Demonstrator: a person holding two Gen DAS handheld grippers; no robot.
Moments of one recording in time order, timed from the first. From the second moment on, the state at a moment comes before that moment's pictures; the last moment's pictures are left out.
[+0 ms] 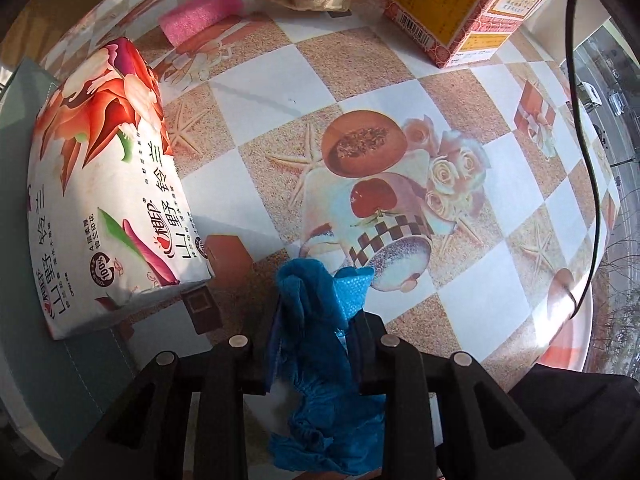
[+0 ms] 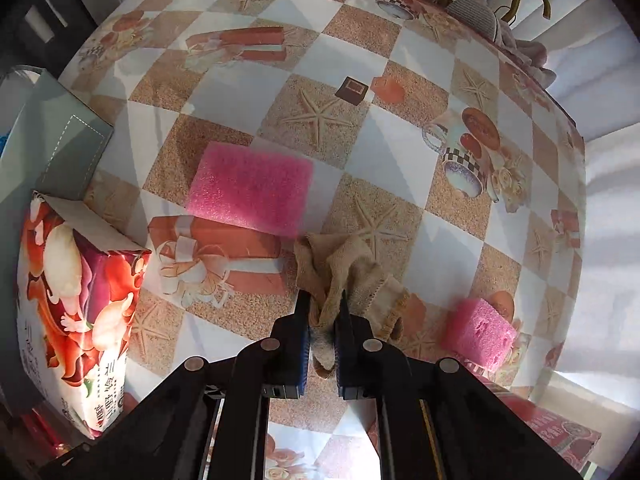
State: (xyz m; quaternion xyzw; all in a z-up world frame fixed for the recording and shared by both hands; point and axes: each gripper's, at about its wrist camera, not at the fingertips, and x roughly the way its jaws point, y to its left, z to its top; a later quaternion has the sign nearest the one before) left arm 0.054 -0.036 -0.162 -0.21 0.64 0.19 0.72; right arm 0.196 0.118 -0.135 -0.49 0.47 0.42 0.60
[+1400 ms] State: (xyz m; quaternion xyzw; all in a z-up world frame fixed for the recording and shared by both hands) left arm -0.003 -0.079 -0.182 -0.23 0.68 0.19 0.67; right arm 0.129 -0.062 -0.182 -0.52 0.50 0.47 0.51
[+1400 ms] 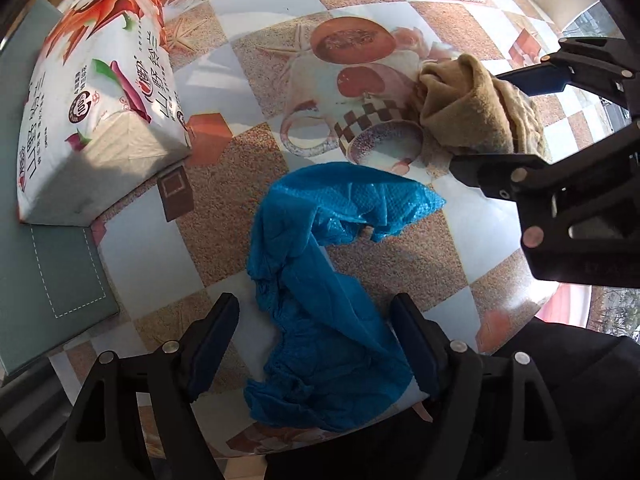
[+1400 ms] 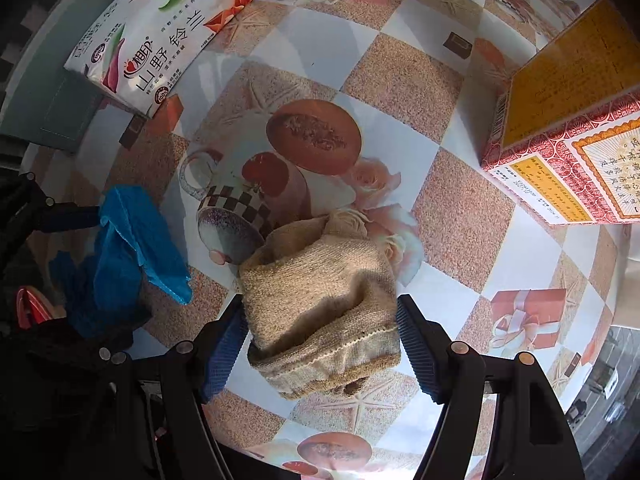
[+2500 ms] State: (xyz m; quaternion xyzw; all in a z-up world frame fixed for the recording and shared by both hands) left arm 0.038 -0.074 -0.147 -0.21 0.68 0.13 0.69; right arm 0.166 -0.118 -0.153 -0.39 0.59 0.46 0.54
